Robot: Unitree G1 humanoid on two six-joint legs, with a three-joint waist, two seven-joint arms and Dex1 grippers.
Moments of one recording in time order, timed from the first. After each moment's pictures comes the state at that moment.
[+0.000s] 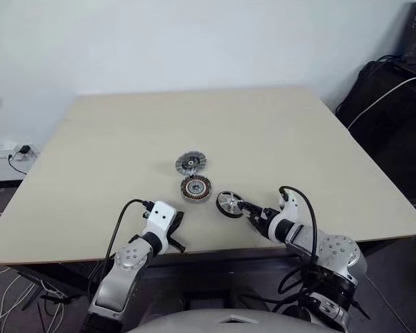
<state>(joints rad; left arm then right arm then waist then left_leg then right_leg) 0.18 0.22 -0.23 -0.16 -0.01 0.30 -0.37 -0.19 0.12 -0.69 -0.11 0.68 1.43 0.10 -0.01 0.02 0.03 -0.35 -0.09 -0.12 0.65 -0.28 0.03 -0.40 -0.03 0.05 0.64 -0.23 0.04</state>
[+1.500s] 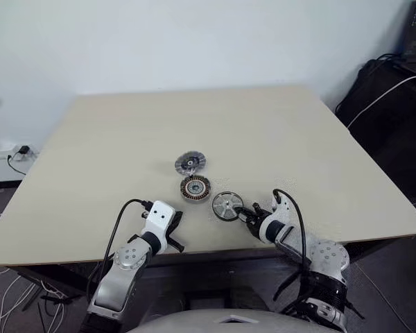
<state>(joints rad) 0.18 0.22 -0.22 -0.16 -0.01 0.30 -0.37 -0.11 0.10 -0.55 -0.01 0.89 1.26 -0.06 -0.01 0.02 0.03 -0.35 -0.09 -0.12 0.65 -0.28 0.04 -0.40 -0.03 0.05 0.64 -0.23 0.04</state>
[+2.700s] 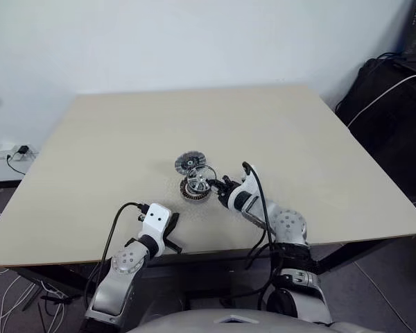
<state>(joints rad) 0.22 0.21 -0.21 -0.16 -0.02 0.28 -0.34 -0.34 0.14 -0.30 0.22 0.95 0.93 -0.12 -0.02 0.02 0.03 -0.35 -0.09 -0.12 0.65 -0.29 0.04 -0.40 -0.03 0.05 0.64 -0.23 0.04</state>
